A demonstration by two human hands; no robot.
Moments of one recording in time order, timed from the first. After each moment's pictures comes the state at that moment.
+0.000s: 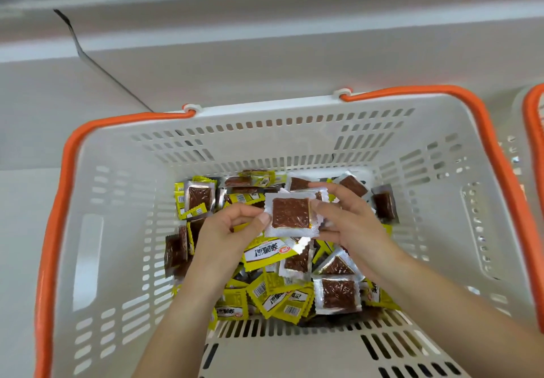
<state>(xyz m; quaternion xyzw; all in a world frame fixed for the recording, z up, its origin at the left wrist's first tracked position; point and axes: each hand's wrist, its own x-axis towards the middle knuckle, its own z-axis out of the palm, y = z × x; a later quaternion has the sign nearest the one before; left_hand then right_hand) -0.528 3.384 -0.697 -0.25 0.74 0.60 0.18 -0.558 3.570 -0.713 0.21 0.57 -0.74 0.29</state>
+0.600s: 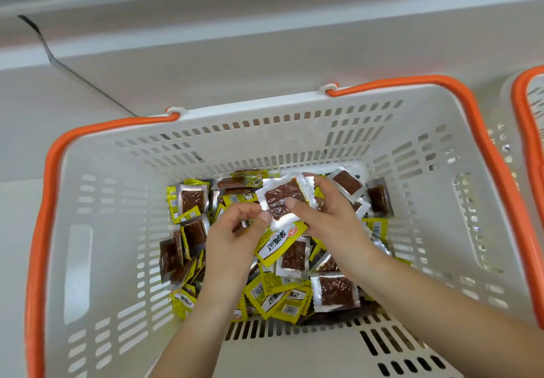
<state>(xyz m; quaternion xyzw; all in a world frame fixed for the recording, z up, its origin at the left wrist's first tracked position) -0.523 3.408 -0.710 -0.26 0.75 0.59 0.10 -0.553 3.552 -0.711 0.18 0.63 -0.72 0.23</state>
